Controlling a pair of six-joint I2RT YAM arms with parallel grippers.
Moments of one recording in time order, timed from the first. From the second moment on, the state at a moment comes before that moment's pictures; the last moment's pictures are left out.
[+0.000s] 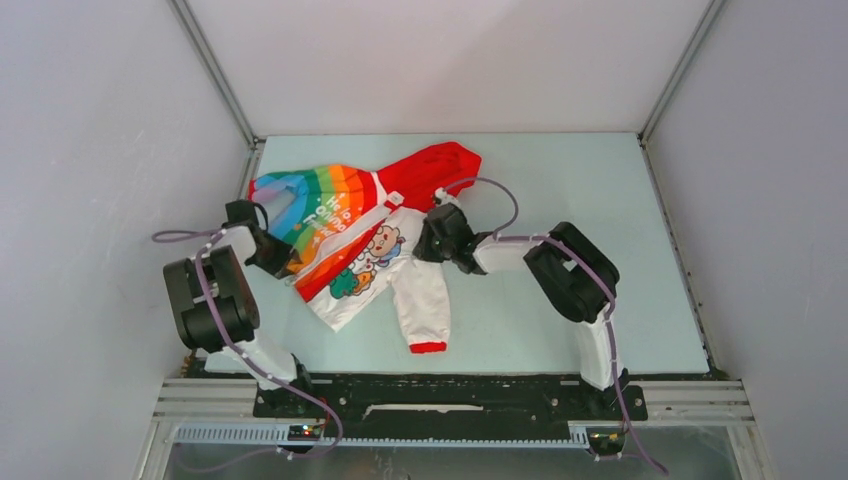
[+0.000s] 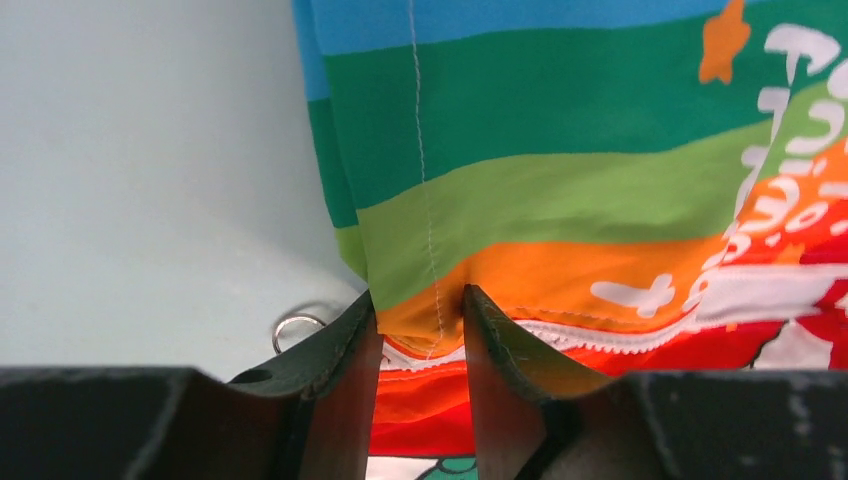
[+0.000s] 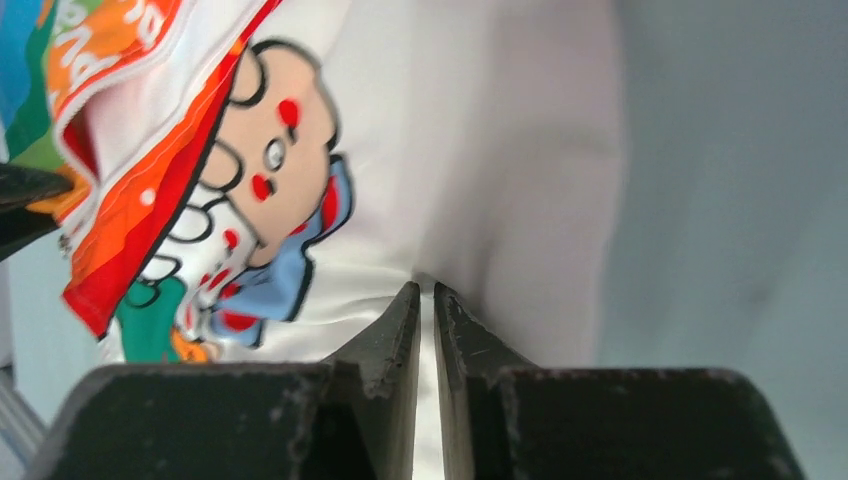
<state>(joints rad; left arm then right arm) 0.36 1.69 0.97 -0.51 0.09 -0.69 0.80 2.06 1.18 0.21 0.02 0.82</state>
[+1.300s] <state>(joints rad) 0.33 1.36 0.71 -0.55 0.10 -0.64 1.00 2.04 1.36 0.27 -0.37 0.64</state>
